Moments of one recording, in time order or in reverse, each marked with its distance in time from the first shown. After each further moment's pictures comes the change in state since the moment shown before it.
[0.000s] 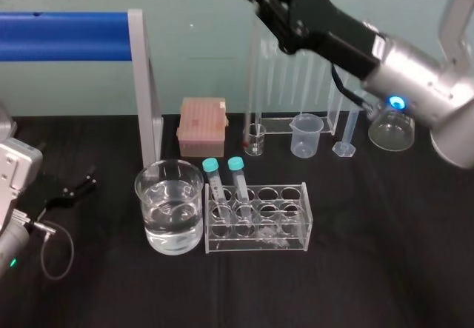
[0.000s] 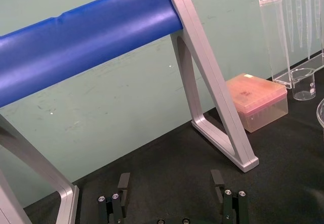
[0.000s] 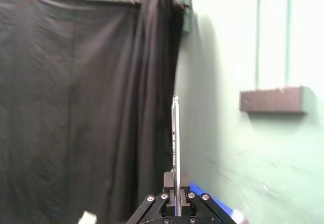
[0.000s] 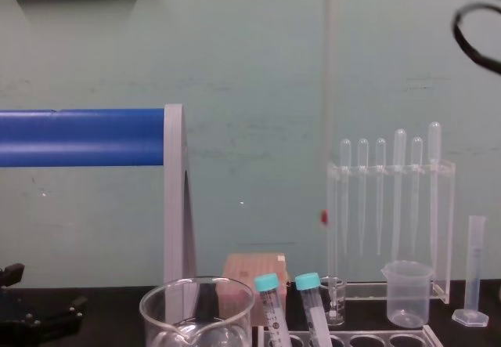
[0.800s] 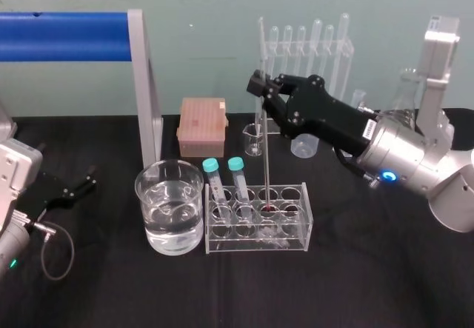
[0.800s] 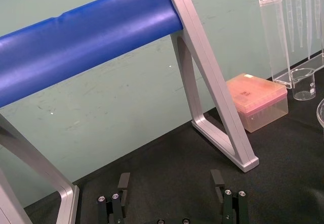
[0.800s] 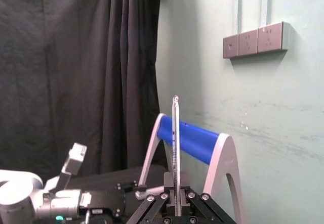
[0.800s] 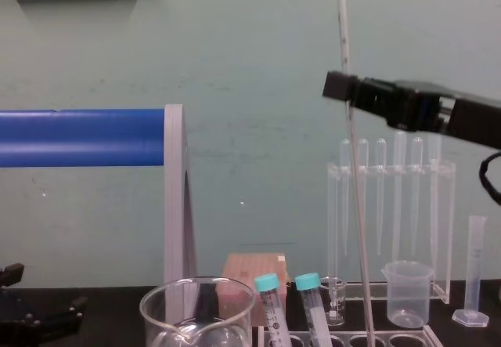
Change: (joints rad) left arm 0.000 0.000 0.000 0.000 0.000 0.000 0.000; right arm -0.155 0.033 -0.016 0.036 -0.102 -0.056 -0.039
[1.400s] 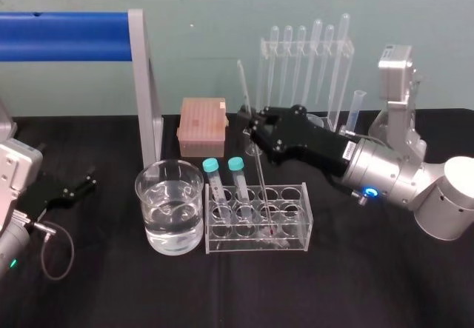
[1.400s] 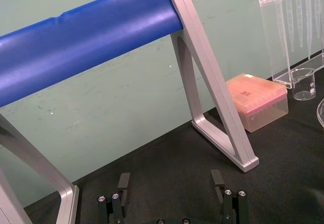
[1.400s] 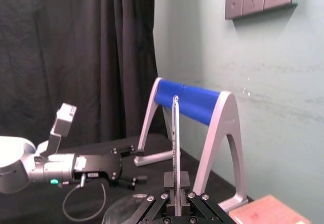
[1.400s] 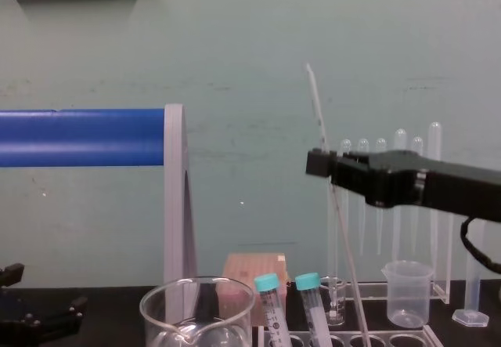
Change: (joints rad) left arm 0.000 0.000 0.000 0.000 0.000 0.000 0.000; right arm 0.028 -0.042 -0.045 0.117 -0.085 0.027 0.019
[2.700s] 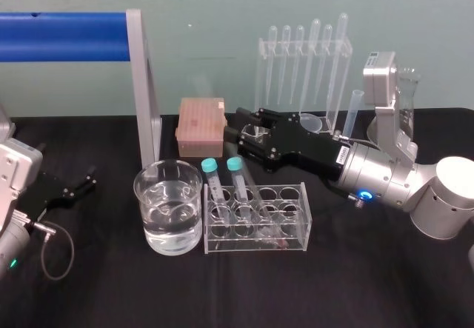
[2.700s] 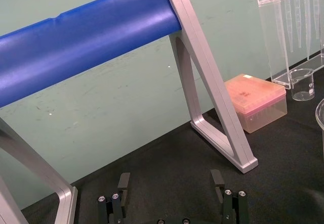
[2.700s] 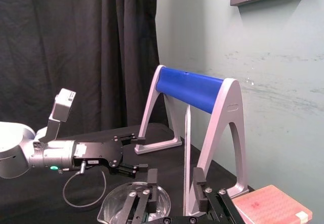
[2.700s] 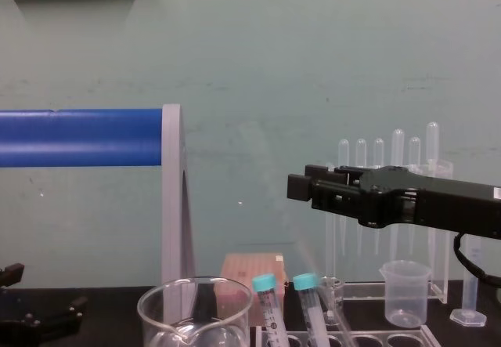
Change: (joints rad) left arm 0.000 0.000 0.000 0.000 0.000 0.000 0.000; right arm 0.020 -0.011 -0.020 0.036 -0.036 0.009 0.014
